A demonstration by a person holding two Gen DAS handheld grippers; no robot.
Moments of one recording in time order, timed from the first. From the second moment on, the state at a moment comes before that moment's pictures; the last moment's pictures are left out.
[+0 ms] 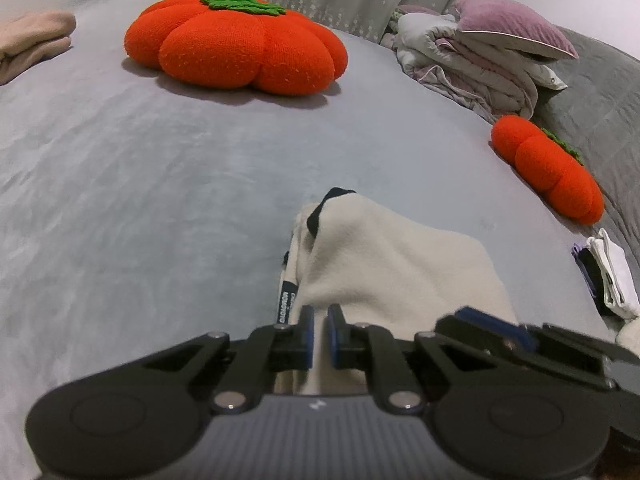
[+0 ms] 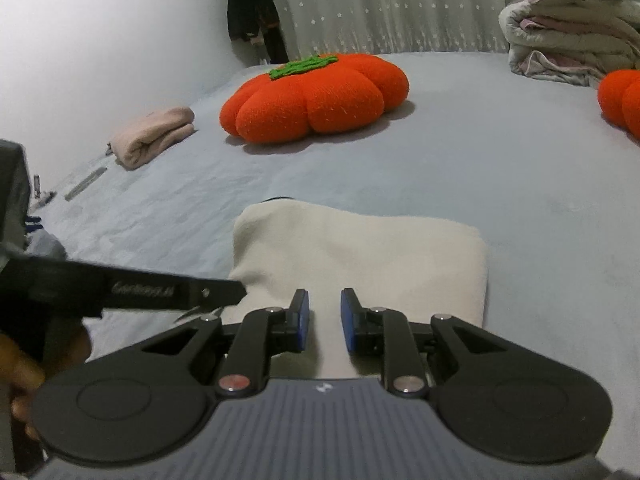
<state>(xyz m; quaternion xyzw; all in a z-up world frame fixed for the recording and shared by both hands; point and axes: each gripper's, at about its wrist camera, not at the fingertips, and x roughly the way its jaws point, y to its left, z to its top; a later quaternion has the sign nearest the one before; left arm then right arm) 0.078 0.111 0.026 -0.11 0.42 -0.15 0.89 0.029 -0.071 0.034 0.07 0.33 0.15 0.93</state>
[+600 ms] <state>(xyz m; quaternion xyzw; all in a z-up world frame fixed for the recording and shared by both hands) 0.079 0.106 0.025 -0.09 0.42 -0.14 0.89 0.010 -0.069 0.032 0.05 0.32 0.12 0.94</state>
